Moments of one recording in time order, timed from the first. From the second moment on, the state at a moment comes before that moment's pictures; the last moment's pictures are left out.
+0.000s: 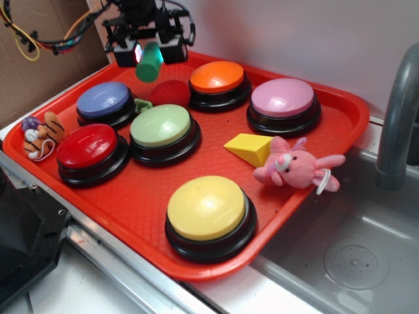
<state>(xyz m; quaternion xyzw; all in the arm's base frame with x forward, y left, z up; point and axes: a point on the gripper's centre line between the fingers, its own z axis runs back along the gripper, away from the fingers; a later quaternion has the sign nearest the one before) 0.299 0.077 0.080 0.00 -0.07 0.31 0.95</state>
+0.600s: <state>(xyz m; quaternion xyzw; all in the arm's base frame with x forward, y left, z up) 0.265 0.014 0.126 -0.04 -0.02 0.14 0.99</state>
